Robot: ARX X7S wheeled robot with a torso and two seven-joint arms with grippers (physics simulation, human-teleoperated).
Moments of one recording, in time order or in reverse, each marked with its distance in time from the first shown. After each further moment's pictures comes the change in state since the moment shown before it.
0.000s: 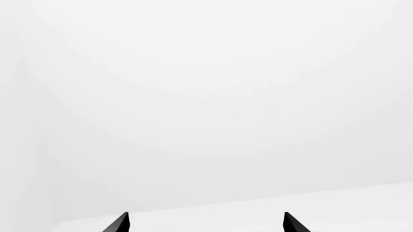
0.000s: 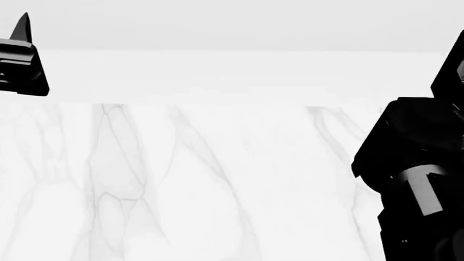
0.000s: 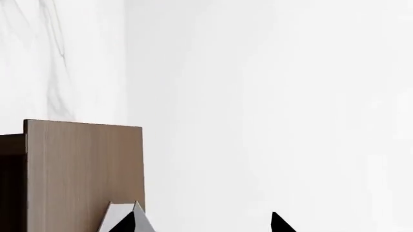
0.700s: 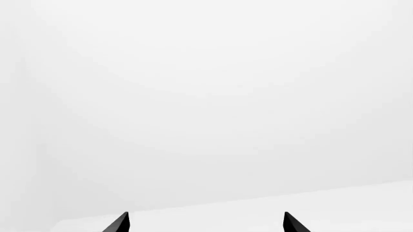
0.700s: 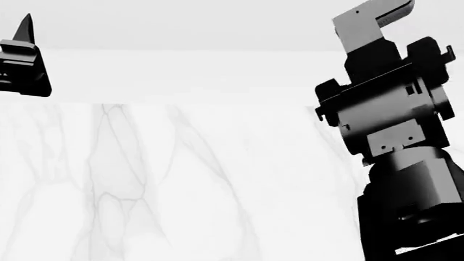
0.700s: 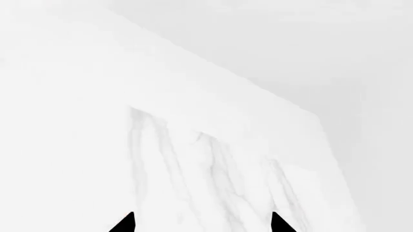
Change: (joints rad) left arm 0.001 -0.003 0.009 -0.011 -0.009 0.012 -0.009; right arm 0.037 -0.032 0.525 -0.095 0.210 -0.468 -0.259
